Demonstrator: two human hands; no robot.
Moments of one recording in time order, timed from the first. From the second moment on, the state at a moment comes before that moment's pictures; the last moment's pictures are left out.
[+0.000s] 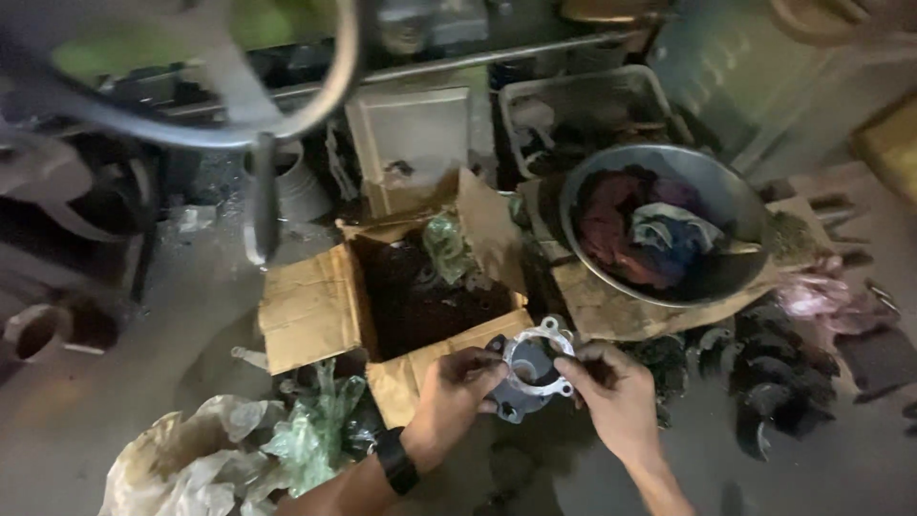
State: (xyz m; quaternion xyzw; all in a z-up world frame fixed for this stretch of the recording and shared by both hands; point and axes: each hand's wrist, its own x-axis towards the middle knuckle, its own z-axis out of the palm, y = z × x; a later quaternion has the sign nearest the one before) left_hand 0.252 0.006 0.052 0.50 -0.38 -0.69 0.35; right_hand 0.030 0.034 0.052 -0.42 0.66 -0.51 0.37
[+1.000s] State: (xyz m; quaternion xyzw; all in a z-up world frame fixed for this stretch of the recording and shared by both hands) left_hand 0.287 0.025 0.089 0.31 -0.49 -0.68 0.45; right_hand 0.045 0.046 0.130 -0.54 0.60 -0.43 0.40
